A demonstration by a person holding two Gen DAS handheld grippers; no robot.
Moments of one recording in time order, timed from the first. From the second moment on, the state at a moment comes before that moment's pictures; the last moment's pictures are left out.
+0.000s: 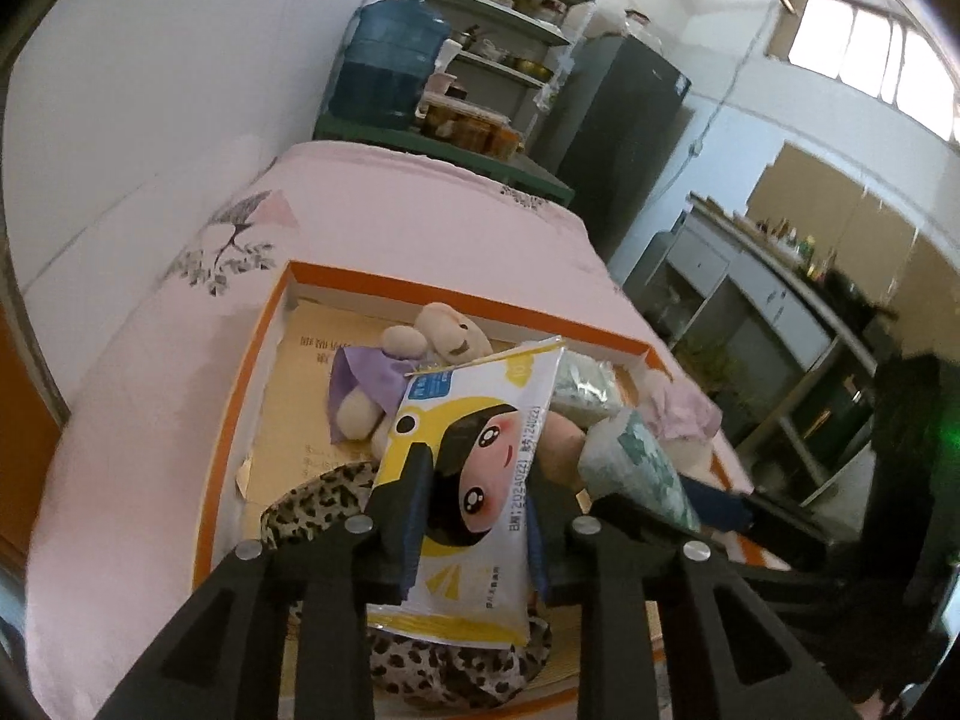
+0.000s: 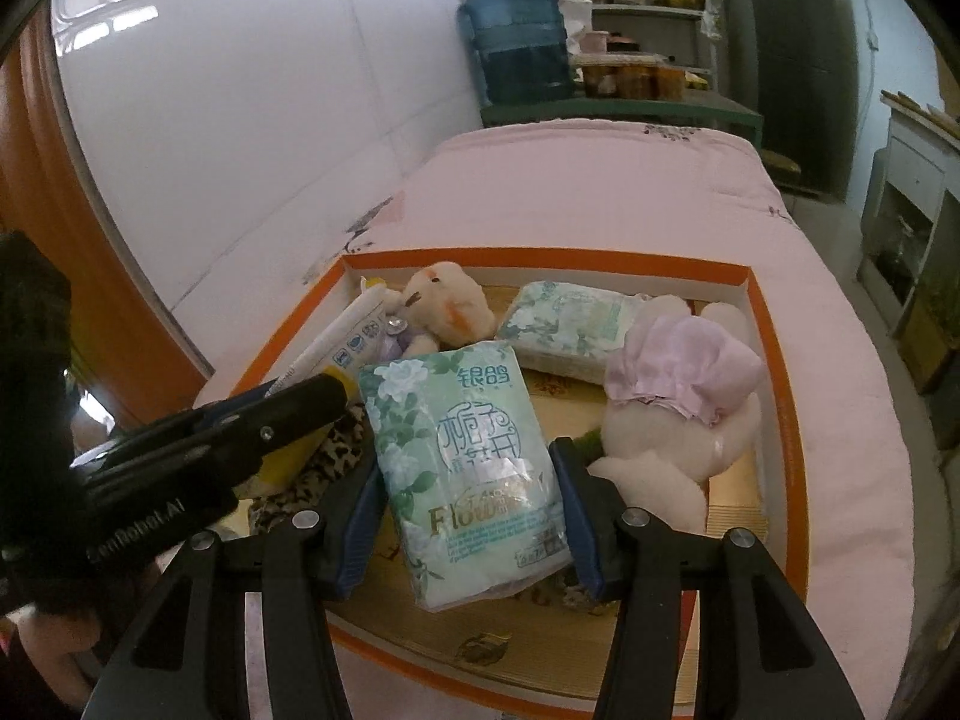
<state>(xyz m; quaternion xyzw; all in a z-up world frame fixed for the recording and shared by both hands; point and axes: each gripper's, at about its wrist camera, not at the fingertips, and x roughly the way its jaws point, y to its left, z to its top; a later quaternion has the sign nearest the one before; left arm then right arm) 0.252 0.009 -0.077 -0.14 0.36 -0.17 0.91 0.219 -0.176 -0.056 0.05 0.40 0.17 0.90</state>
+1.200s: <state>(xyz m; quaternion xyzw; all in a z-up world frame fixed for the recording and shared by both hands) 0.200 0.018 -0.034 -0.13 0.31 -0.15 0.93 0.173 -0.183 -0.011 0.07 0.36 0.18 0.91</state>
